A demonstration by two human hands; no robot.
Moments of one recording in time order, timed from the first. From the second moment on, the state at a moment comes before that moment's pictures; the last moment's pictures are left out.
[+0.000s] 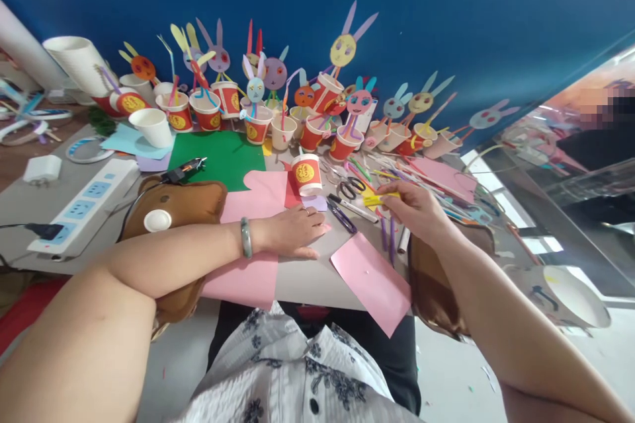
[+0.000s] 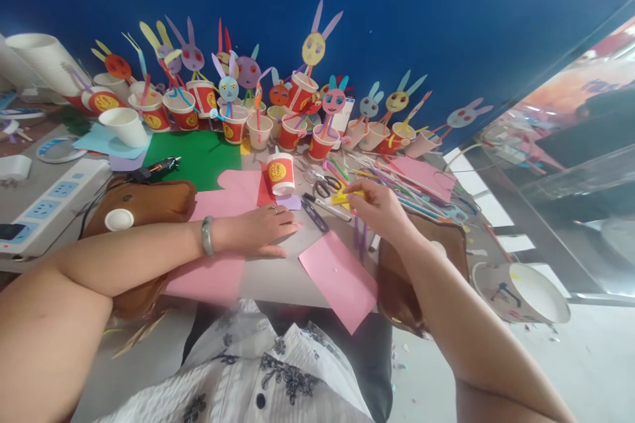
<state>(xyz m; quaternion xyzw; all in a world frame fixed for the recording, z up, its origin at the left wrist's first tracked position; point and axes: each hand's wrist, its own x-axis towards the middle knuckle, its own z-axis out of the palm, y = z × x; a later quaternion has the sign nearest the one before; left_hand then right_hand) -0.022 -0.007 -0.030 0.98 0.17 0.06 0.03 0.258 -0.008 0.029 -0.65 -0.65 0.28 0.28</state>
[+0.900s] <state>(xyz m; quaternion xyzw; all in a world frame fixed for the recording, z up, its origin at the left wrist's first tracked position) -0.023 -0.013 -0.029 0.98 0.19 0.09 0.07 0.228 -0.017 -0.014 -0.58 -0.71 0.28 0.29</state>
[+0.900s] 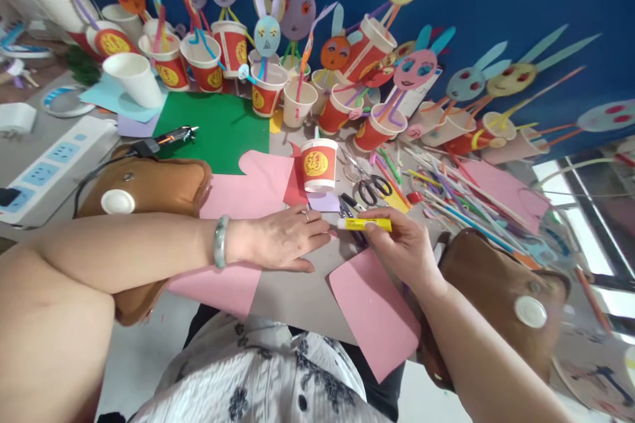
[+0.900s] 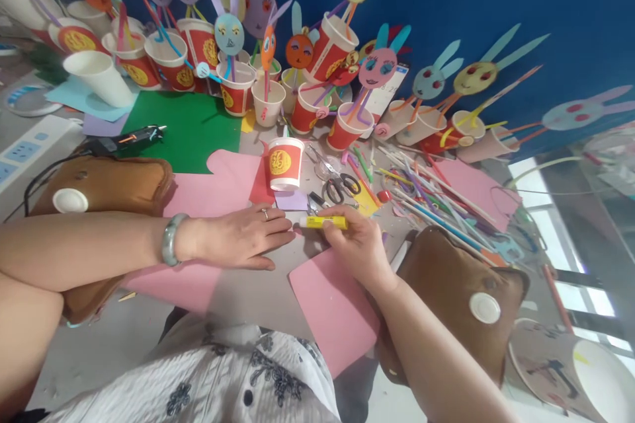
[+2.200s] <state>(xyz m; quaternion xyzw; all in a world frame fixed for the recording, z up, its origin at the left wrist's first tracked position) -0.023 -0.015 -0.038 0.98 0.18 0.11 0.05 0.223 -0.031 -0.030 -0.48 -0.84 0.15 0.23</state>
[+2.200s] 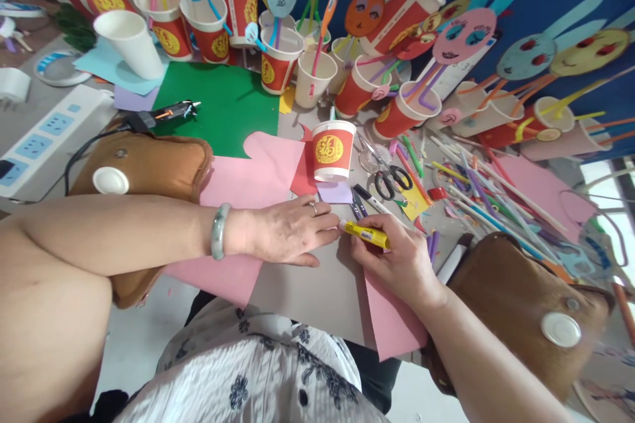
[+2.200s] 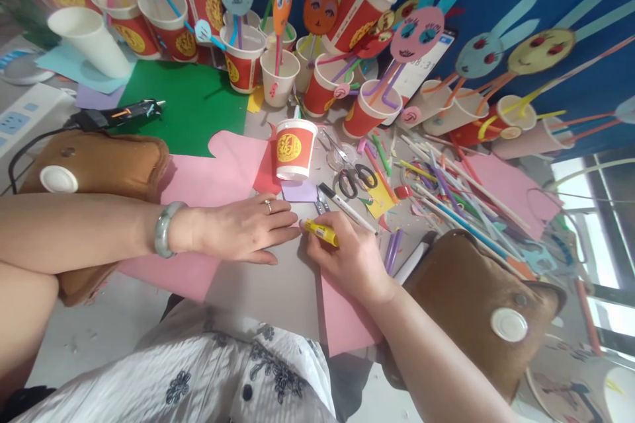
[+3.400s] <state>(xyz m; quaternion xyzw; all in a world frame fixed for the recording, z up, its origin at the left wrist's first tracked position) -0.024 -0.018 -0.032 0.97 0.20 0.11 0.04 0.220 -0.030 -0.039 -0.43 -0.85 0.11 0.29</state>
